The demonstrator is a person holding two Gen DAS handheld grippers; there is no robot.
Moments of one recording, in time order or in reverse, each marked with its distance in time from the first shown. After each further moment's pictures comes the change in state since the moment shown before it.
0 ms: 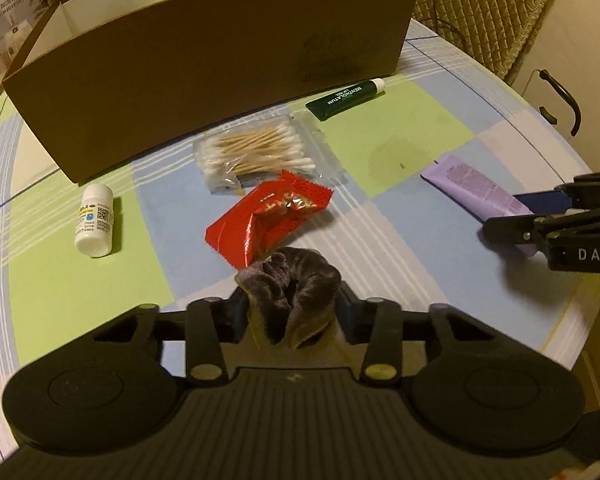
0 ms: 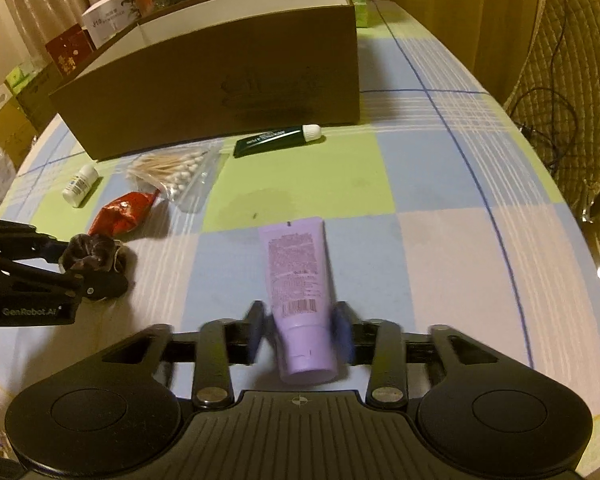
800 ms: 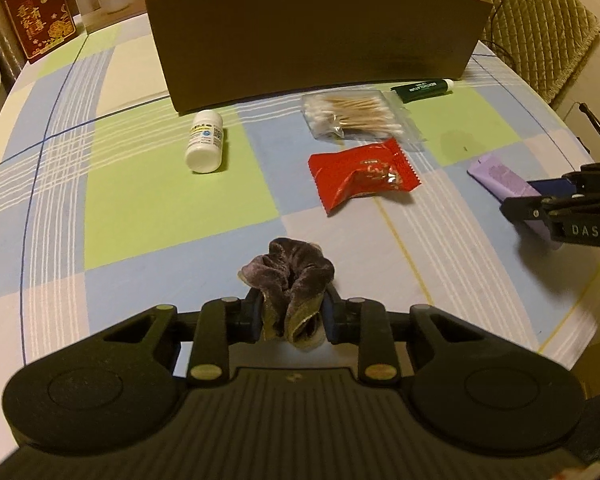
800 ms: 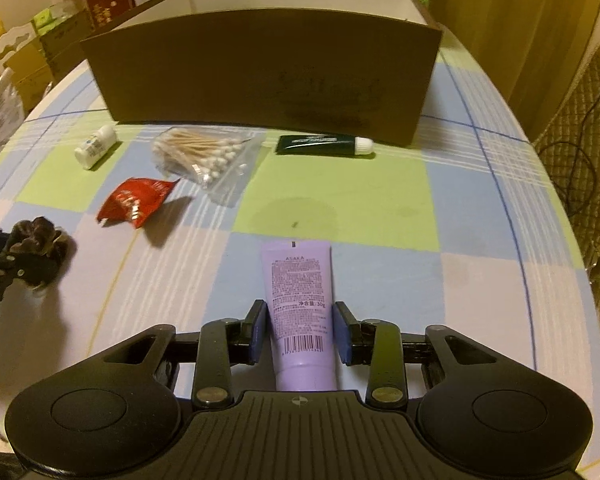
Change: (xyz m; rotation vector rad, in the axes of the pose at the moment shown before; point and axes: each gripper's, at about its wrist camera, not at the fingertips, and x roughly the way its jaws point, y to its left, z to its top) left arm -0.035 0.041 -0.048 -0.162 0.002 0.086; right arm 0.019 0.035 0.010 -0.196 0.025 -0.038
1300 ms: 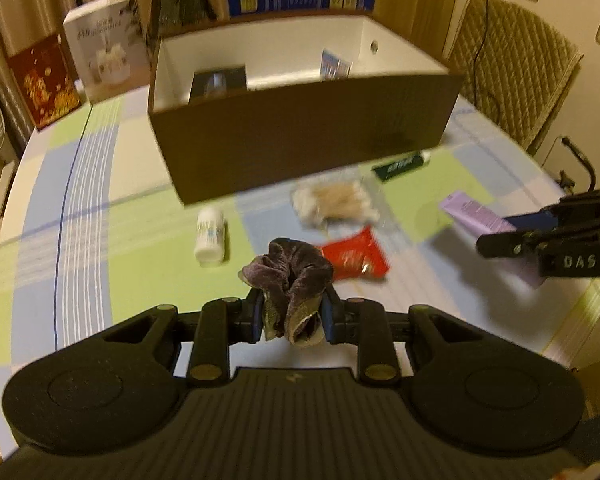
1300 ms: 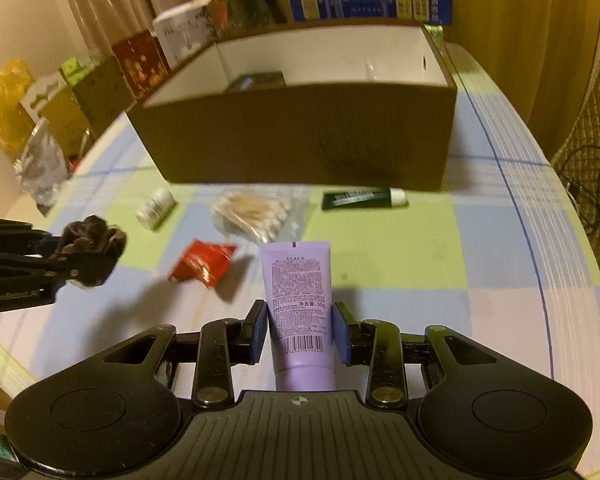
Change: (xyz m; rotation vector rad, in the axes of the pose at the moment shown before) left arm -0.049 -0.008 0.044 0.046 -0.150 -0.004; right arm -0.043 0.005 0.029 0.076 -0.086 0.150
